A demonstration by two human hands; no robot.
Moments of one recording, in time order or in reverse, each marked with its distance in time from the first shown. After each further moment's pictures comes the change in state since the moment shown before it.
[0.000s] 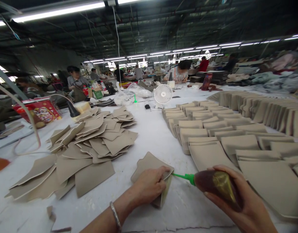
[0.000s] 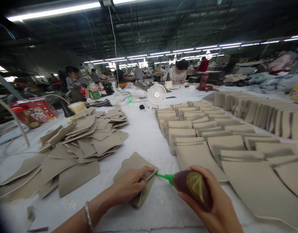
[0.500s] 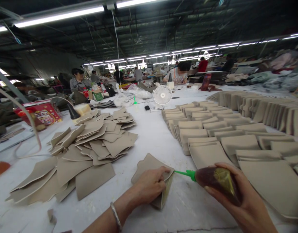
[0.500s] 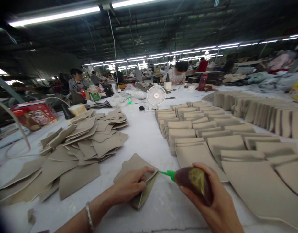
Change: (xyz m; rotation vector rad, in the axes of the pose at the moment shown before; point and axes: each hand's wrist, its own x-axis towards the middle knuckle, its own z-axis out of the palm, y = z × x) left_hand 0.005 -0.009 0.003 -0.109 0.005 0.027; right_hand -0.001 0.001 0.003 -0.003 0.077 0.033
